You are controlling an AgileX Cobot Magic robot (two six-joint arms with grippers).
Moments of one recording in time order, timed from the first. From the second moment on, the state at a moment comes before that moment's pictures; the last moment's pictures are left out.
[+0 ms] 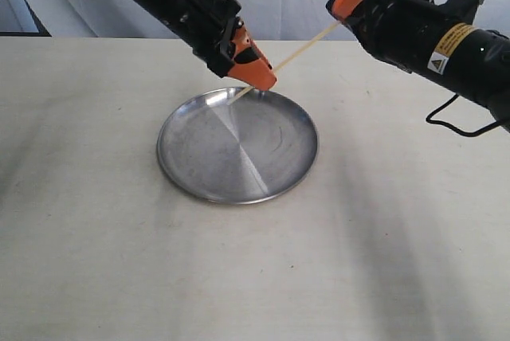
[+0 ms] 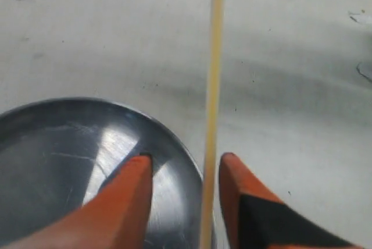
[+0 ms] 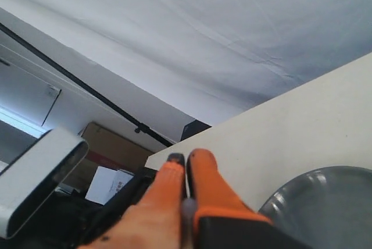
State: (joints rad) left arm -0.40 2.06 -1.74 -0.87 1.21 1.24; right arm 0.13 1.59 -0.74 -0.55 -0.75 1.28
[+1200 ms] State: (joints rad) left arm -0.40 2.08 -1.73 -0.79 1.22 1.21; right arm 0.13 1.59 -0.74 -0.60 -0.78 1.34
